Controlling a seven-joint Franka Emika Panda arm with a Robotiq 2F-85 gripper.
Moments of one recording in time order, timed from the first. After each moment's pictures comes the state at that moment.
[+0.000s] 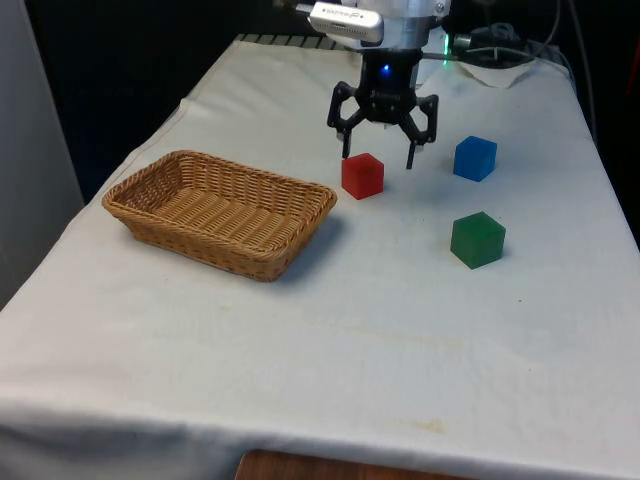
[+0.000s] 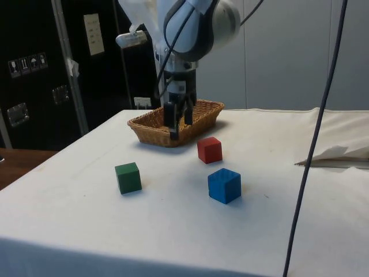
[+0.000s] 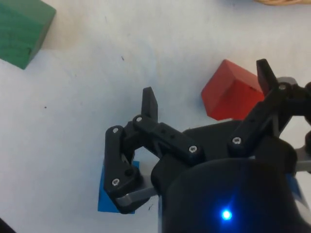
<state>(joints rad) 0.86 0.35 -0.84 -2.39 0.38 2.70 -0.21</state>
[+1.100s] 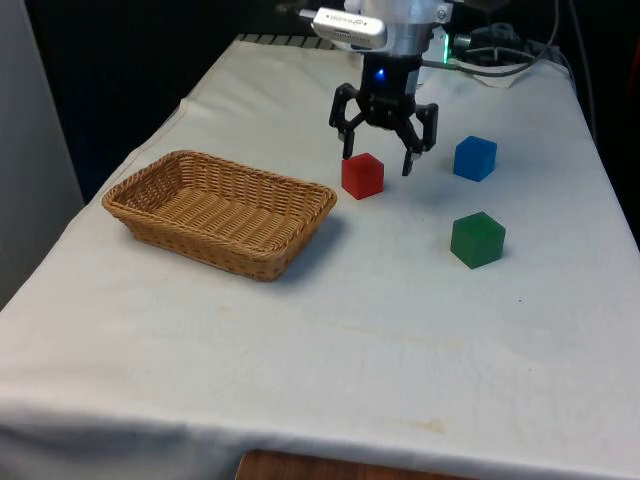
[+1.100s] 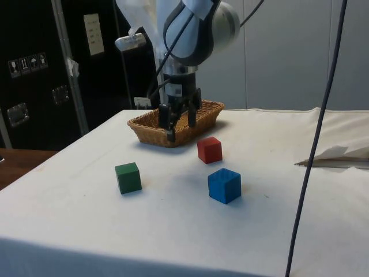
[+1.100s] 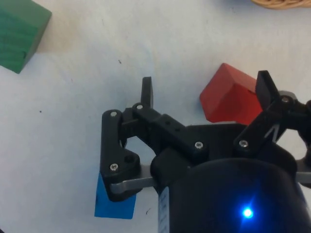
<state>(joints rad) 0.86 0.37 -0.83 -2.38 0.38 2.71 0.01</state>
